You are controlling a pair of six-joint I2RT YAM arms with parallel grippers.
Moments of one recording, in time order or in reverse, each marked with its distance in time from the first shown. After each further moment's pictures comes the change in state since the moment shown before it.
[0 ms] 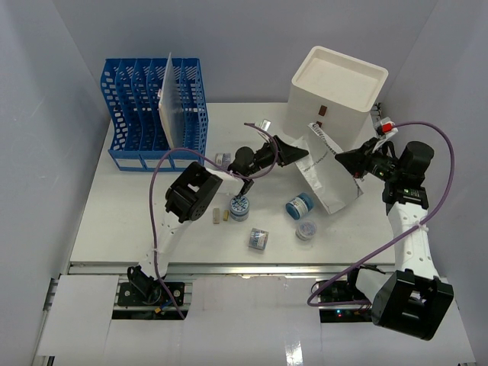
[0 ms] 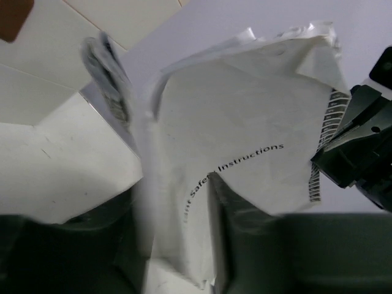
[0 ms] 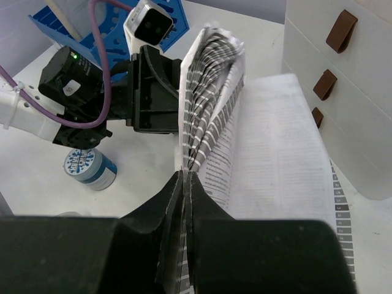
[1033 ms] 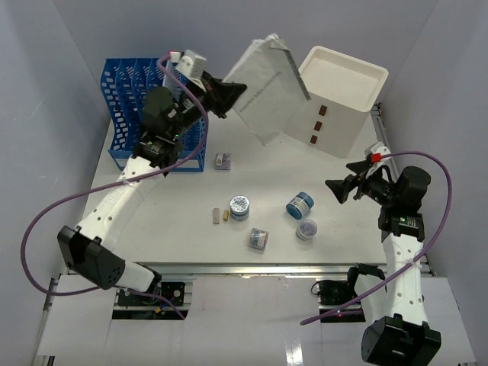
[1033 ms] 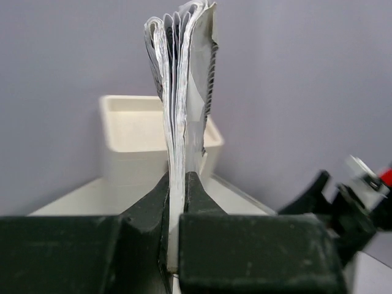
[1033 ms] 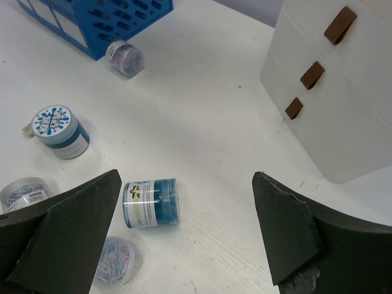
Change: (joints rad) left arm 0.169 -0.970 -0.012 -1.032 -0.104 0.839; right arm 0.001 -0.288 -0.139 -0.131 0.071 -0.222
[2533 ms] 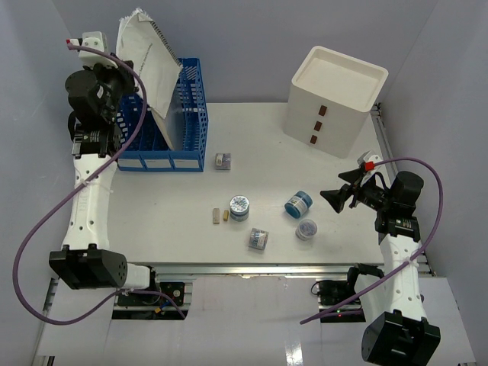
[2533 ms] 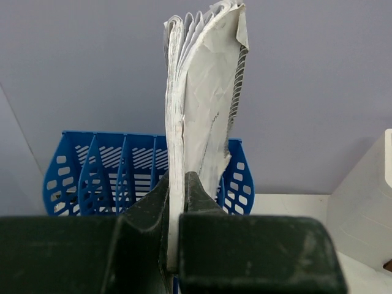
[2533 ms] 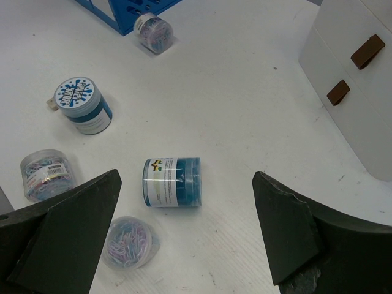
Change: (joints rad) left arm 0.570 -0.074 0.129 -0.323 -0.307 0.217; right arm 0.000 0.004 -0.095 -0.021 -0.102 -0.070
